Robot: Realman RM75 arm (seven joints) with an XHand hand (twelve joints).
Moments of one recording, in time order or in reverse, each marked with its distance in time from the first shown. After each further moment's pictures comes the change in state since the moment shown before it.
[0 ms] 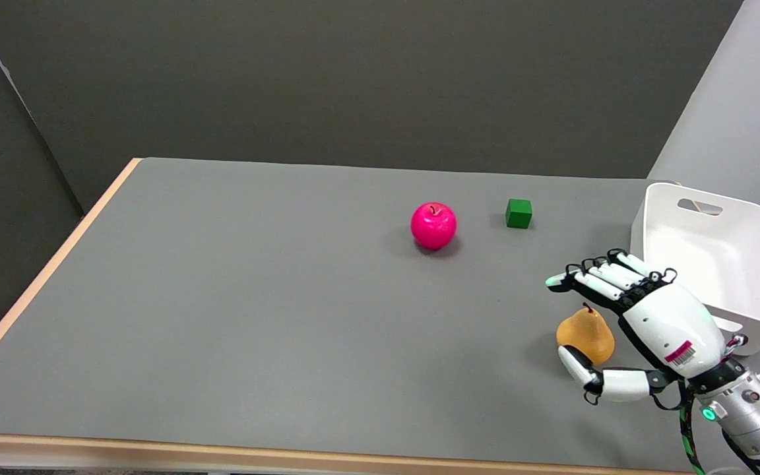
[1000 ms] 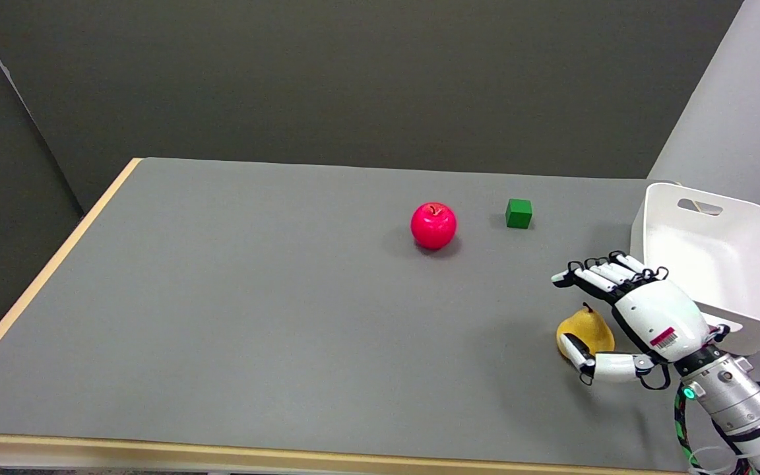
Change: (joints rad) arm 0.146 0.002 -0.061 -0.144 0.070 -0.088 -0.005
